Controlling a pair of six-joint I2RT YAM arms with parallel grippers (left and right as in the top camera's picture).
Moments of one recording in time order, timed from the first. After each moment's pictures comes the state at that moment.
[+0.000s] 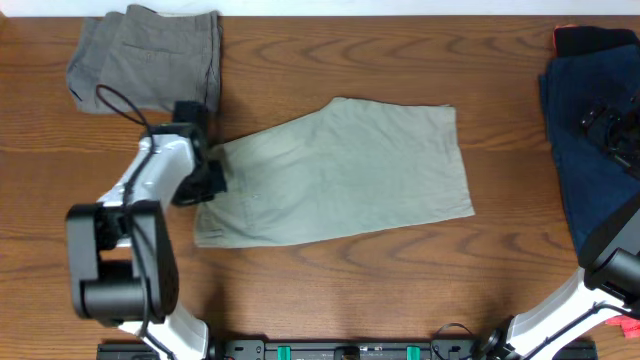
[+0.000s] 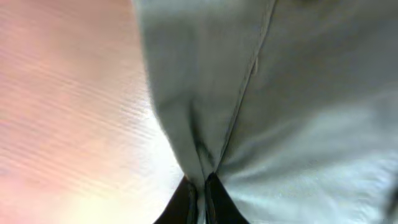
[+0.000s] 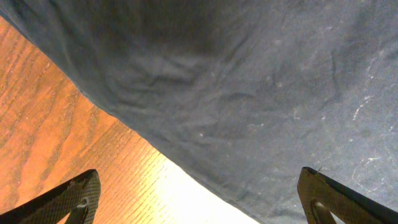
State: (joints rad) left arm 0.03 1.80 1.15 -0.92 -0.14 -0.28; right arm -0.51 1.99 1.69 -1.04 0.11 0.27
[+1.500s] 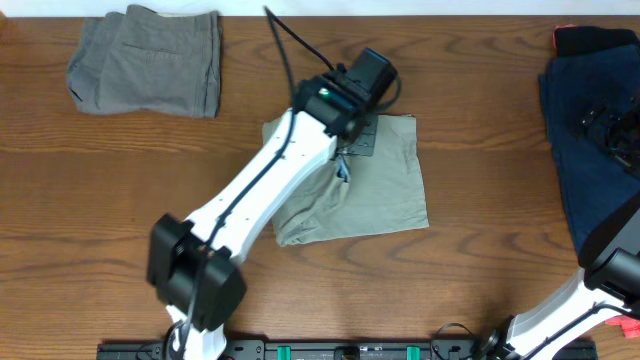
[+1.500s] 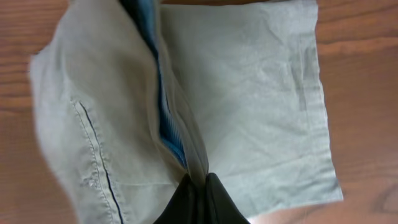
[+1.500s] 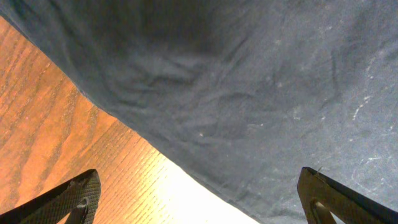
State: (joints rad) left arm -0.67 1.94 1.83 -1.12 -0.10 -0.49; right arm -0.51 1.99 1.69 -1.04 0.11 0.27
